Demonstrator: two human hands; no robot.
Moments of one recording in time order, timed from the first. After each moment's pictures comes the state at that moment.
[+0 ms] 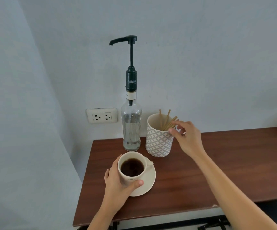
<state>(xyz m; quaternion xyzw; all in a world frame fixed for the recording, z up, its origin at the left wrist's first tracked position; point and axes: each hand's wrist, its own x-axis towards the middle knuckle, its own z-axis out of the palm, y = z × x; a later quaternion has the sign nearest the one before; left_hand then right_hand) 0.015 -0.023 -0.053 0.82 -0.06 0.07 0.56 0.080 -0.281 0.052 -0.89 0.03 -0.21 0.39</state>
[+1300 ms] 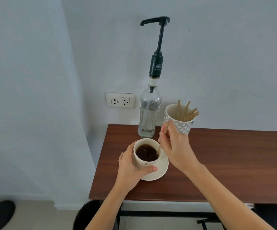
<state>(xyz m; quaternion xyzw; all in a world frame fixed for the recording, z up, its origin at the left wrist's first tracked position) 0.014 -0.021 -0.047 0.81 -0.05 0.08 0.58 0.031 -0.191 0.044 -0.87 -0.21 -0.21 0.39</state>
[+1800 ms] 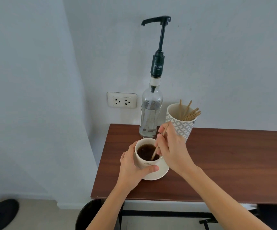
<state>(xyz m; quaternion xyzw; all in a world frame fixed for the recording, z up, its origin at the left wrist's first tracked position) 0.013 -0.021 -0.046 0.81 -0.06 0.08 0.58 0.023 -0.176 0.042 -0.86 -0.19 -0.17 0.43</state>
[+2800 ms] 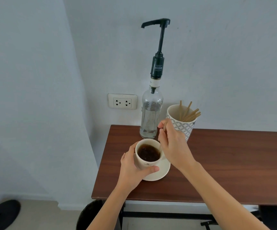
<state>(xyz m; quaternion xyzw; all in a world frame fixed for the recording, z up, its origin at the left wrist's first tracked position) 0.013 -0.021 -0.048 0.81 -0.05 0.08 0.58 0.037 -0.180 0.043 -0.88 -0.19 -0.24 0.36</state>
